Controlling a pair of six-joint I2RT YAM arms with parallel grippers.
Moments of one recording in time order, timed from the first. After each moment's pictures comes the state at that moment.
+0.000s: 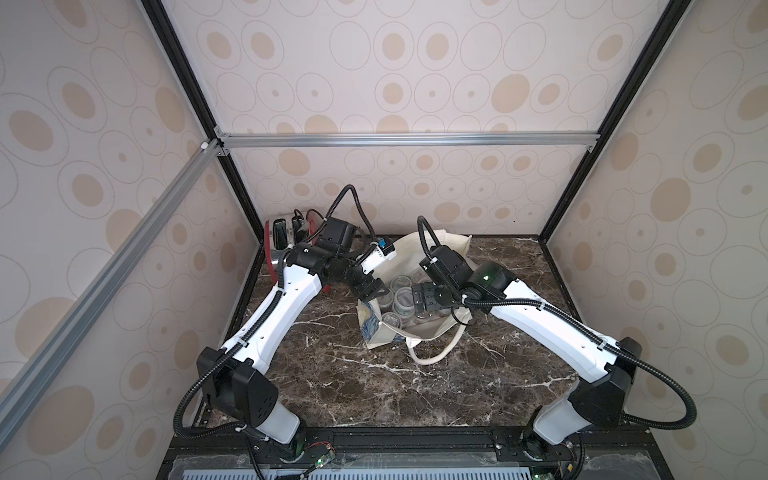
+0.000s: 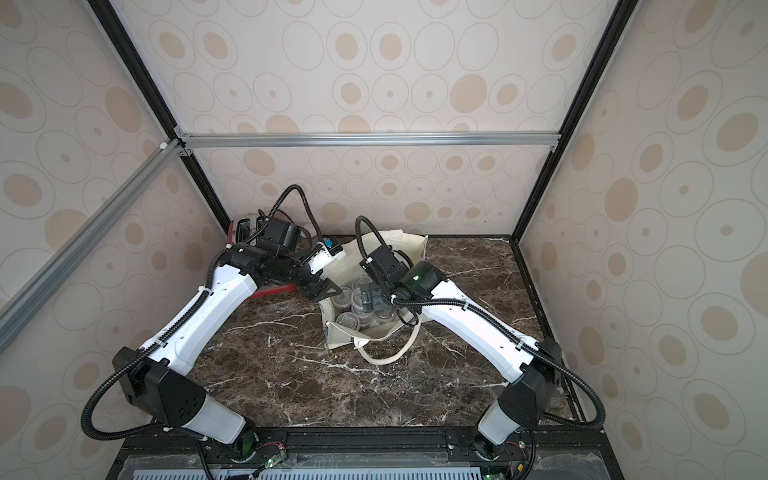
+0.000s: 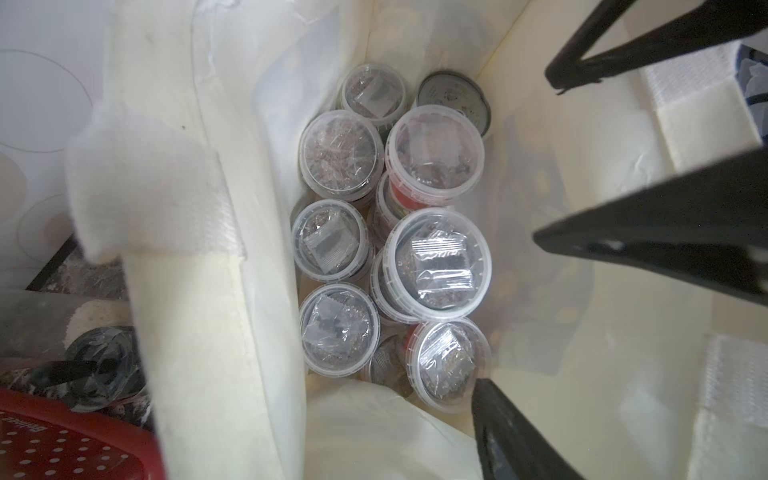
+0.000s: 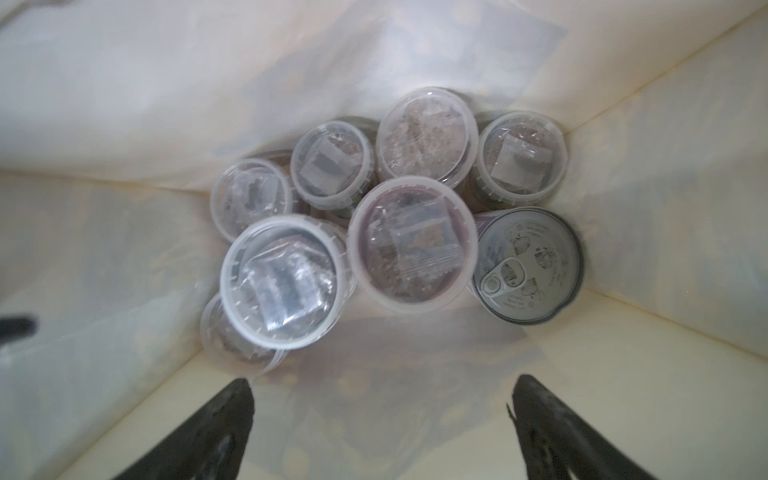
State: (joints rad) left arm -0.40 1.54 1.60 -1.00 0.44 0.56; right arm 0.80 1.60 1.65 -1.07 0.29 0.58
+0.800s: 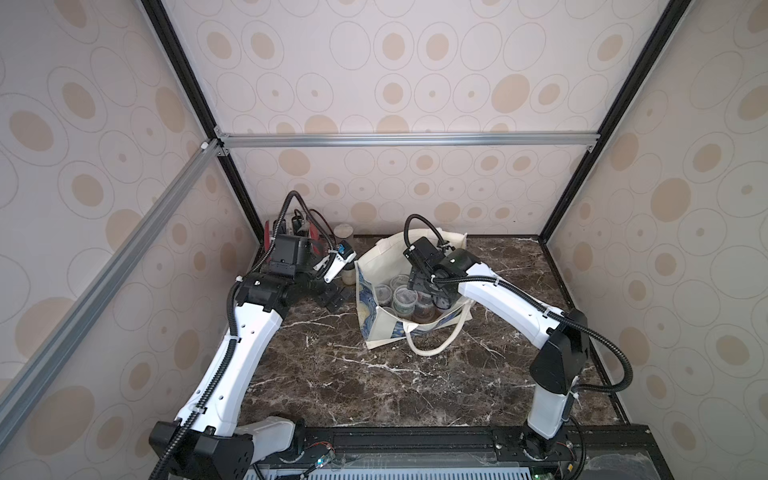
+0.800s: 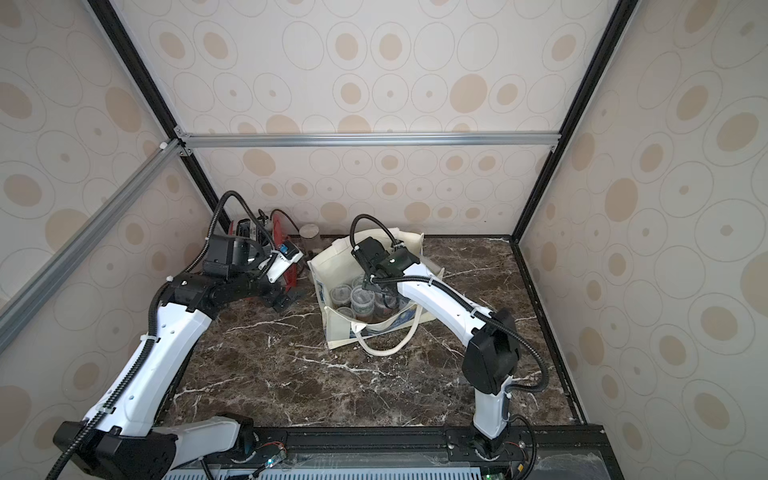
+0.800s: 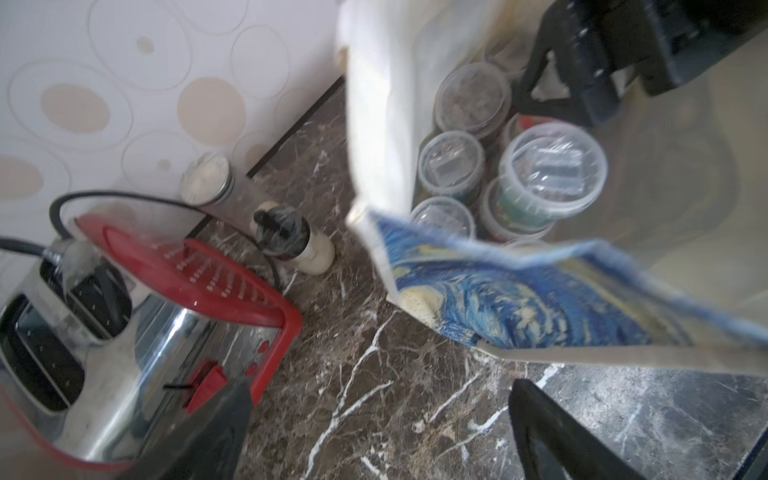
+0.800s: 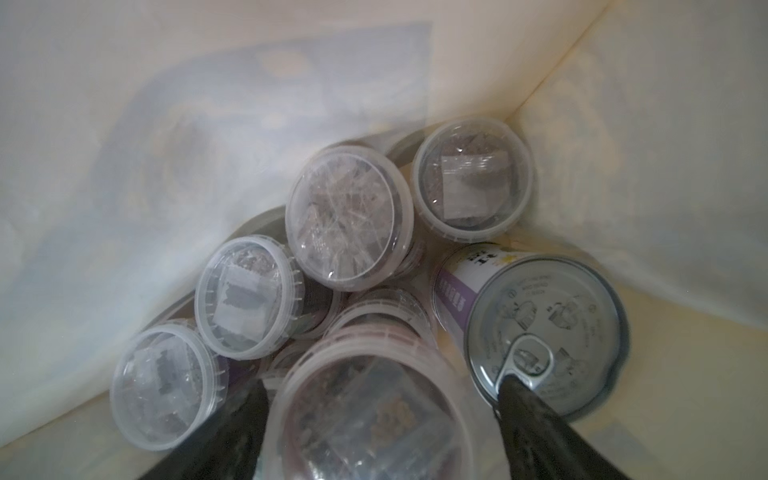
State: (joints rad) left arm -0.19 1.21 1.34 -0.91 0.25 0.57; right arm 0.74 1.86 1.79 -1.05 0.38 0.93
